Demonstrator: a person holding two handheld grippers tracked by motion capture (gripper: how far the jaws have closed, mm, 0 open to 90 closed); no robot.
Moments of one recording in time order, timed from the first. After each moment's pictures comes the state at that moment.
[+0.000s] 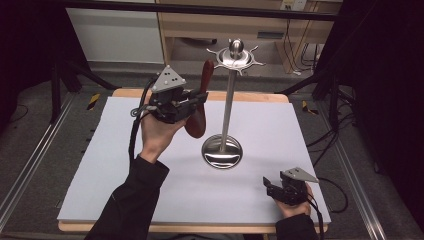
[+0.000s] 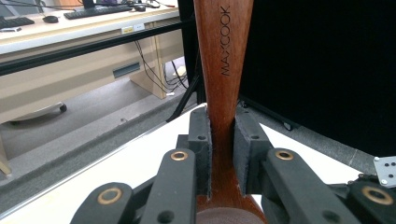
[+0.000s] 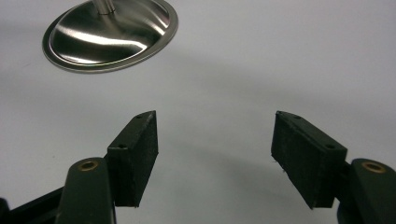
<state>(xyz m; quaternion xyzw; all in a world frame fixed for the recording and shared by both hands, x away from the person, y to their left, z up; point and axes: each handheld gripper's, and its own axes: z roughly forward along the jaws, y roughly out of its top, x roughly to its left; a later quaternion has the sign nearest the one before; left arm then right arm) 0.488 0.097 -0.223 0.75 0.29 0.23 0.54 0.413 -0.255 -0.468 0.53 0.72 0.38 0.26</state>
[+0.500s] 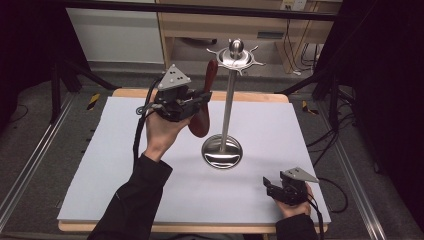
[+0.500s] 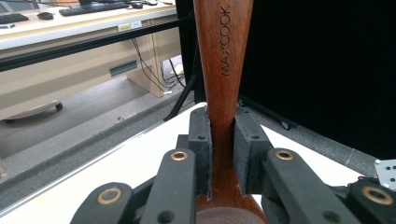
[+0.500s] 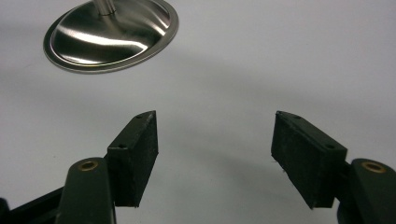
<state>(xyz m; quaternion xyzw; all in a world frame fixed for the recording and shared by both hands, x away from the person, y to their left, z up) 0.495 0.088 -0.226 0.76 0.29 0.23 0.54 0.412 -0.255 -0.468 0.53 0.72 0.38 0.26</state>
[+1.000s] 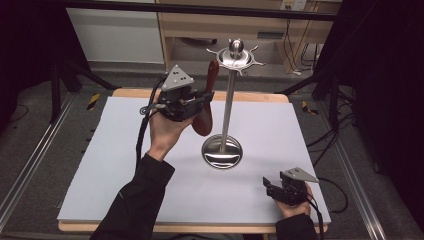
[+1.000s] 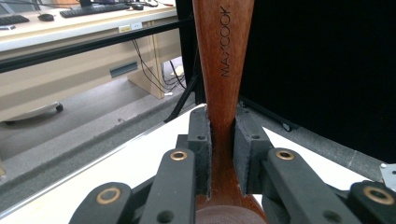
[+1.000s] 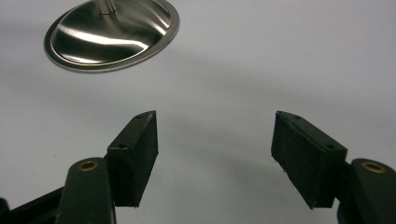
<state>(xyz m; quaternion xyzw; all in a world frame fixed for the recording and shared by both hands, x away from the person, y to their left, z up) 0.498 0.084 -0.230 0.75 0.29 0.23 0.55 0.412 -0.254 -0.468 0.53 0.72 0.38 0.25</state>
